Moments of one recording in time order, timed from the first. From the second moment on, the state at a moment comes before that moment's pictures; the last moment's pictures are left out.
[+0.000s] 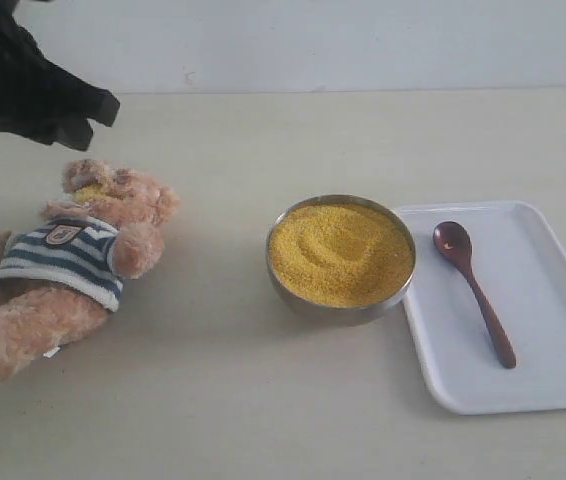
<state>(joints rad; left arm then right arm) -0.32 1.49 -1.13 0.08 0.76 -0.12 0.26 1.01 -0.99 -0.02 0.52 0.00</state>
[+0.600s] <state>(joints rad) -0.32 1.02 -0.79 0.04 0.48 -0.13 0.26 0.69 -0.80 -0.04 0.42 0.00</state>
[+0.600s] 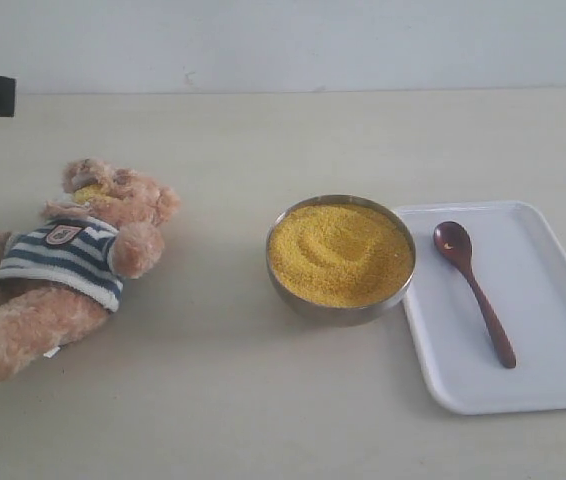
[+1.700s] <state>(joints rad) -0.32 0.74 -0.41 0.04 0.10 -0.21 0.26 0.43 -0.55 -0.03 0.38 0.10</state>
